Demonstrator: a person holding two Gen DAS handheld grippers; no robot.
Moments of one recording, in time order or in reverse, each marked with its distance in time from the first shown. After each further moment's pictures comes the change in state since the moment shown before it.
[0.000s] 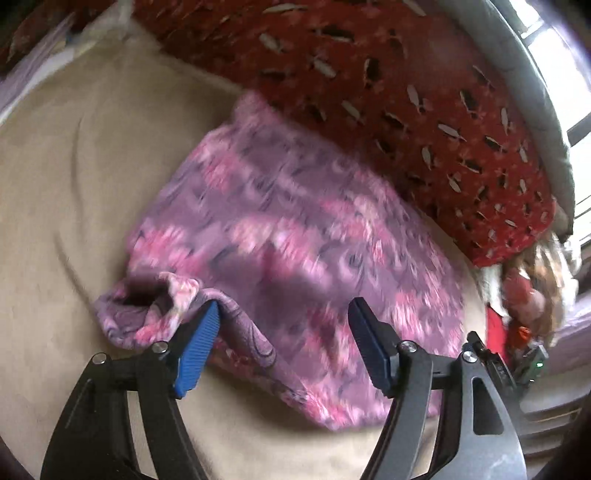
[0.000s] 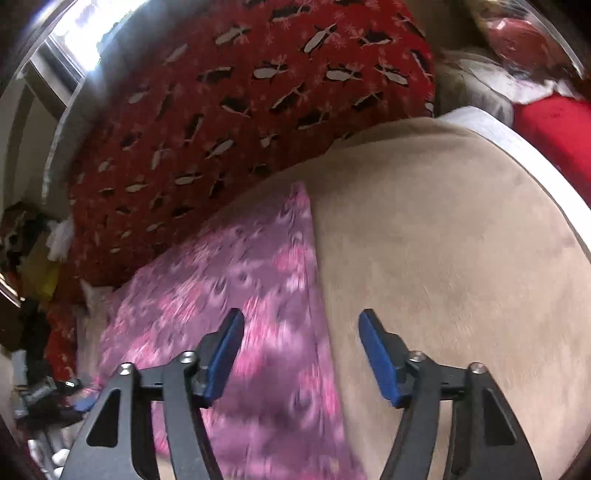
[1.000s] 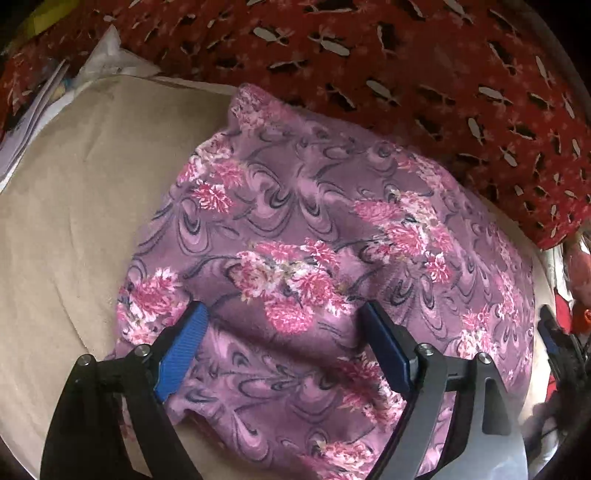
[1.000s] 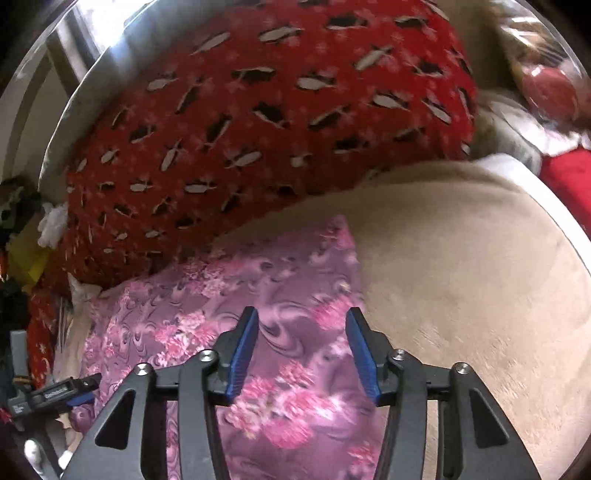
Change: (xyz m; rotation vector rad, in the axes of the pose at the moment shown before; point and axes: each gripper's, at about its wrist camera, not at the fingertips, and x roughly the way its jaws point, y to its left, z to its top) left arm 0.043 -0.005 -0.004 0.101 0.001 0.210; right arm 0.022 0.043 0.013 -0.122 -0.041 -0.043
